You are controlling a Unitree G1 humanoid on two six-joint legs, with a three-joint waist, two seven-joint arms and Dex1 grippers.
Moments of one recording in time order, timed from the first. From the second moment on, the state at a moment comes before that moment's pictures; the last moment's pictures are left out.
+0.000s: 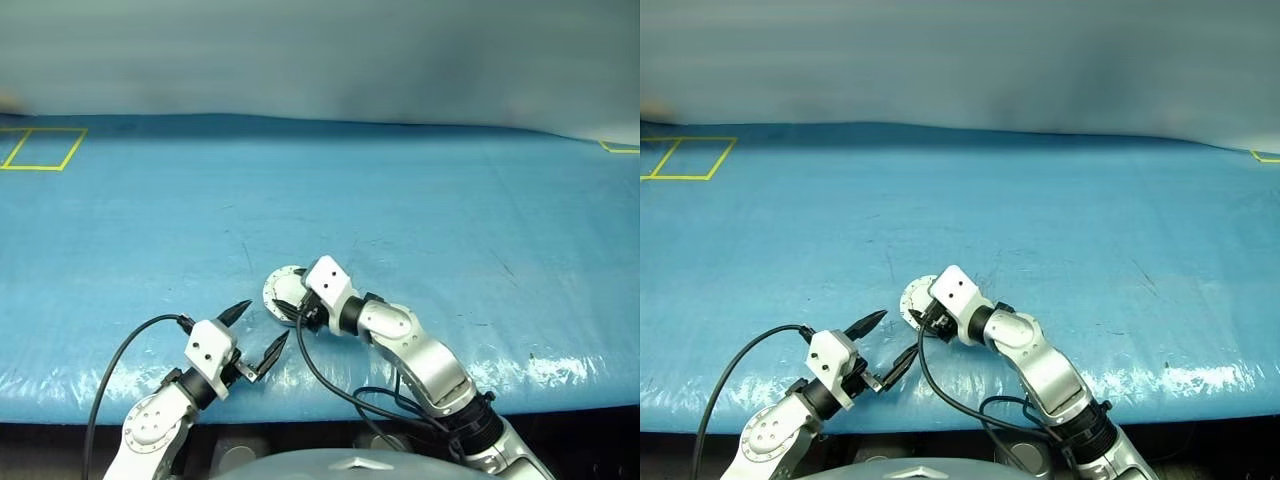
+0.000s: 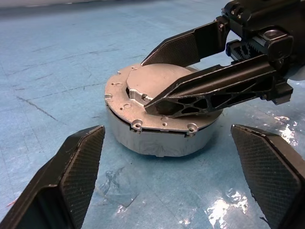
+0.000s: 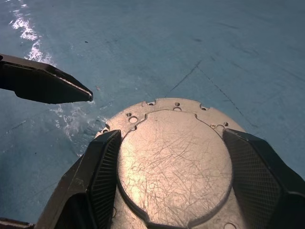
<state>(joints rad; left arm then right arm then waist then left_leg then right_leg) 0.50 0.36 -0.12 -0.43 -0.18 -0.03 -0.51 -0.17 -0.22 0.50 -0.32 0.06 0.55 0.45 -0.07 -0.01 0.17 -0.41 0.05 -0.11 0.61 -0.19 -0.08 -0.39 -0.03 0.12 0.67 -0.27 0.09</state>
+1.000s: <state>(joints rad) 0.49 0.36 -0.10 -0.43 -0.19 -0.02 -0.50 -0.29 -0.24 0.57 -0.33 -0.01 0.75 0.44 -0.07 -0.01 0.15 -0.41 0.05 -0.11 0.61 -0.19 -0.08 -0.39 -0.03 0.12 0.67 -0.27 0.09</state>
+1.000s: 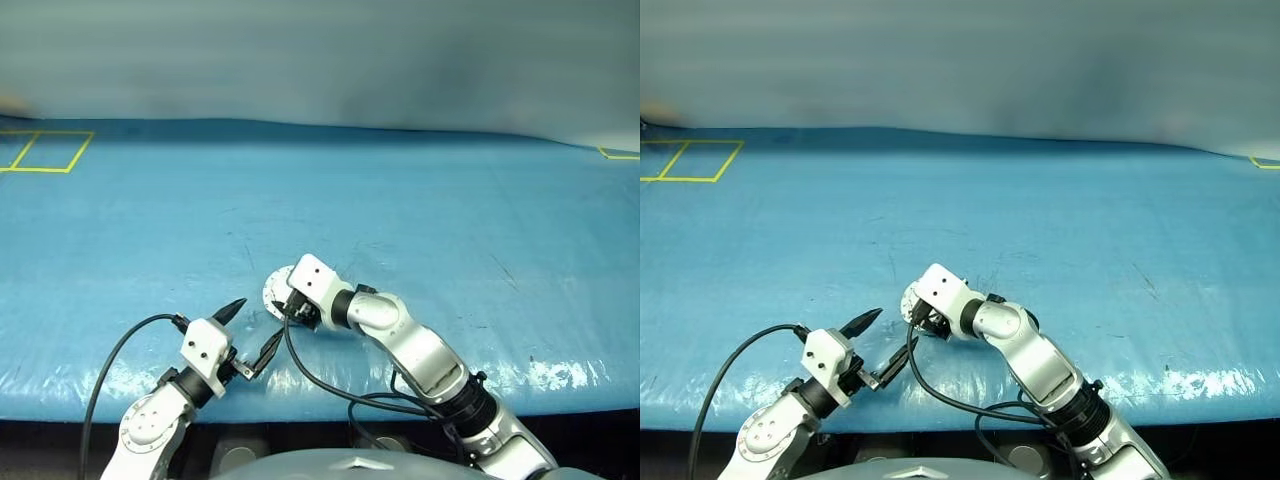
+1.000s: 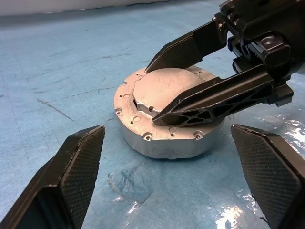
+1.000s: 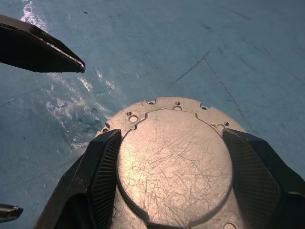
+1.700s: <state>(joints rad) 0.42 0.36 0.10 -0.42 -0.26 0.04 -0.46 -0.26 -0.23 0.53 -0.27 0.01 0.66 0.41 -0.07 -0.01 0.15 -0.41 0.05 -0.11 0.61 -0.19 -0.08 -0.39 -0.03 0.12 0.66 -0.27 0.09</state>
